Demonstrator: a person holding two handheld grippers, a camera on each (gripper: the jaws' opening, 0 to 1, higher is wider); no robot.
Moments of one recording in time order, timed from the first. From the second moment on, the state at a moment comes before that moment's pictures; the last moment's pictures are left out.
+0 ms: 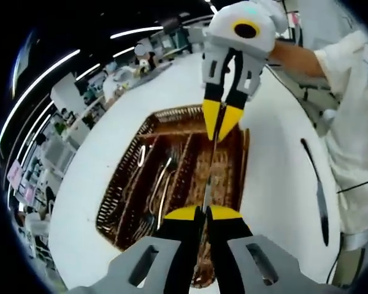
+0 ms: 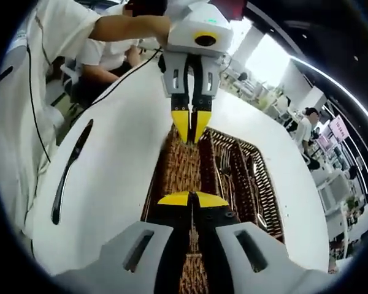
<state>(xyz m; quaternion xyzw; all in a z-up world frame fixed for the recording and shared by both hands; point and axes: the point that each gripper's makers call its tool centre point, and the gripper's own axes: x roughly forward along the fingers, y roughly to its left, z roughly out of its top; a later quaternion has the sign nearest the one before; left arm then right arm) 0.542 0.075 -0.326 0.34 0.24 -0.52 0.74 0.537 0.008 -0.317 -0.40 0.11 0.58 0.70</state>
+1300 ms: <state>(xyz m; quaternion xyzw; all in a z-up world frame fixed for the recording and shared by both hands) 0.575 0.077 -0.363 0.34 0.27 -0.53 0.73 0.570 0.011 -0.357 -0.37 0.14 0.59 0.71</state>
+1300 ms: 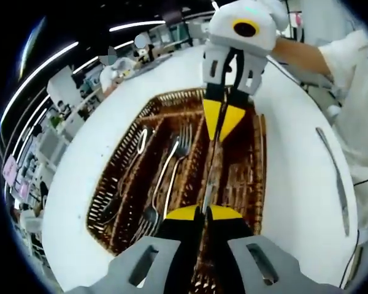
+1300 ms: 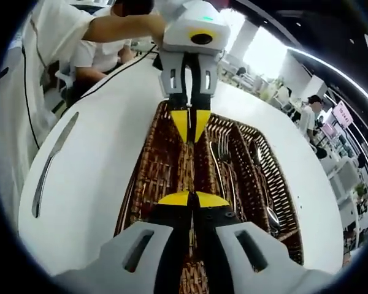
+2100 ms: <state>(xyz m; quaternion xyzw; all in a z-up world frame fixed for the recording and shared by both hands) 0.584 0.084 -0.382 0.35 0.28 -0.52 0.72 0.579 0.018 -0.375 -0.37 0.15 0.59 0.70</state>
